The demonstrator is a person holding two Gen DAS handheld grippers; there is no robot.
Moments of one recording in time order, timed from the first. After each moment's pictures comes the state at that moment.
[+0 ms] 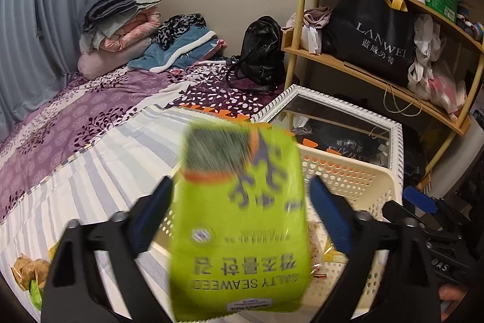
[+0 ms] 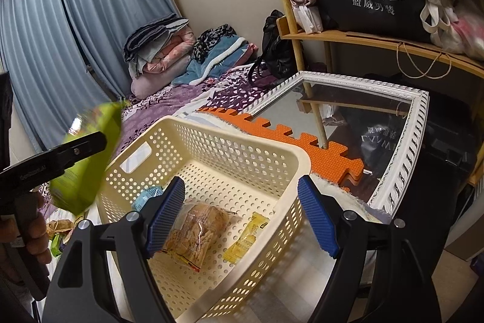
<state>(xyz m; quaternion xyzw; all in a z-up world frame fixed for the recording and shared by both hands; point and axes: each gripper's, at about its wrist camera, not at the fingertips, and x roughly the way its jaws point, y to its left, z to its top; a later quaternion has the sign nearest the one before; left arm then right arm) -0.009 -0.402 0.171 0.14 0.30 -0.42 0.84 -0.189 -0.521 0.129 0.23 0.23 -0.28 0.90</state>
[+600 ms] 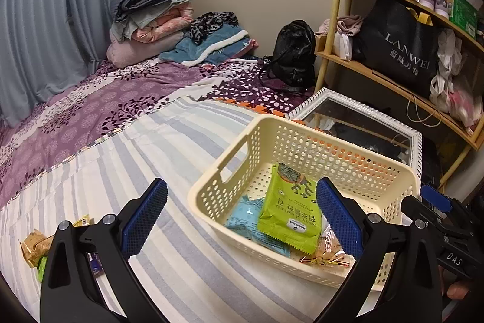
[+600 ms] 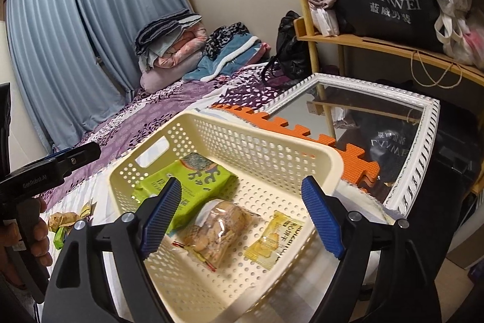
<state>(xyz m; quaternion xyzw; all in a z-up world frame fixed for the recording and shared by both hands) 0.005 -0.346 0.173 0.12 0.31 -0.37 0.87 -0.175 -0.496 0.140 0.21 0.24 -0.26 0.91</state>
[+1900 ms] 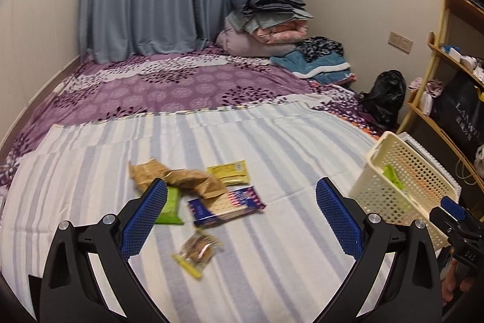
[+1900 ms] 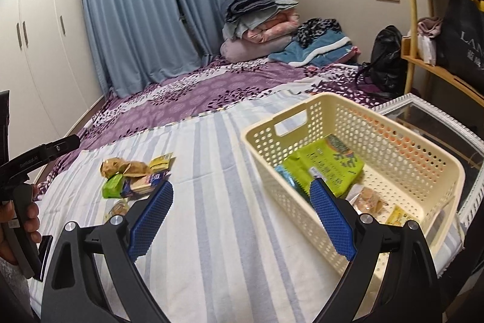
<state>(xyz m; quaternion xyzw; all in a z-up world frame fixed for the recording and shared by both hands) 0.024 -0.077 0.177 0.00 0.32 -0.18 0.93 -0.113 -0.344 0.158 0.12 0.28 -0.09 0.95</state>
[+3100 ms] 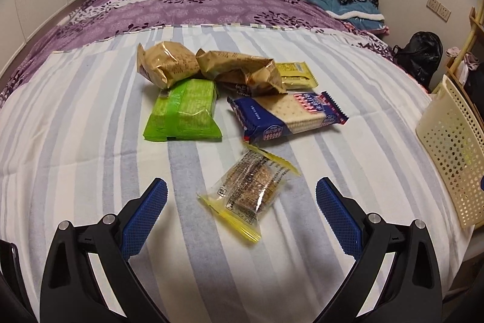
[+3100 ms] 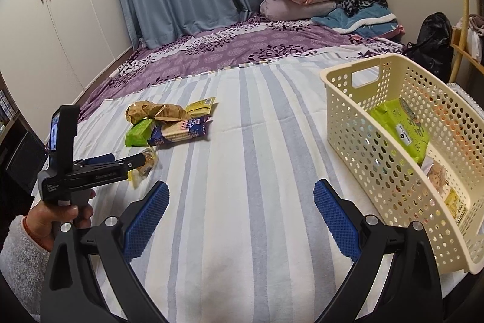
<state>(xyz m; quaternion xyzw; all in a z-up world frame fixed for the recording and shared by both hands) 0.064 -0.040 0.030 0.00 0.46 -0.14 0.88 -0.078 -0.280 0.114 0.09 0.37 0.00 0.92</state>
